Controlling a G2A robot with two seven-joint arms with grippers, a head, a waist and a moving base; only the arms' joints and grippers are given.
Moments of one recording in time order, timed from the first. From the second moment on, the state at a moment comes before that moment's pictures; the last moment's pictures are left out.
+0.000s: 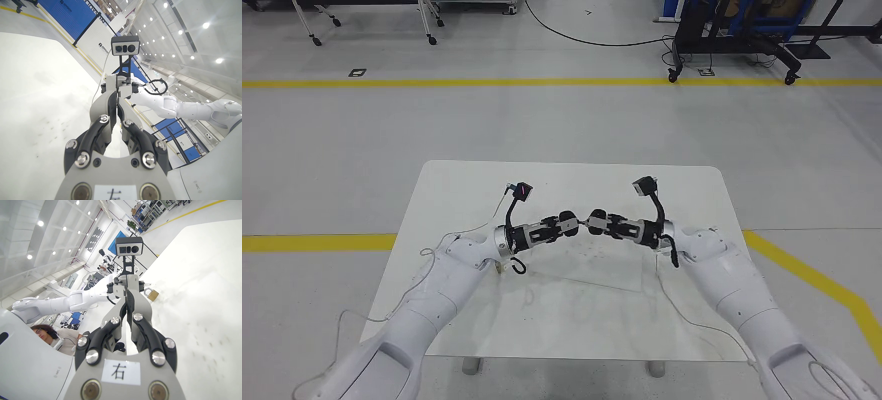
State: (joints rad) left arm 0.81 -1.33 -0.78 -0.75 -0.33 -1.01 -0.81; right arm -0.94 -1.18 0.97 -0.93 0.35 -0.88 0.93
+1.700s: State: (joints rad) left arm 0.83 -1.32 -0.85 -0.76 -0.40 -1.01 -0.81; right arm -0.95 -1.17 0.97 -0.92 0.35 -0.93 0.89
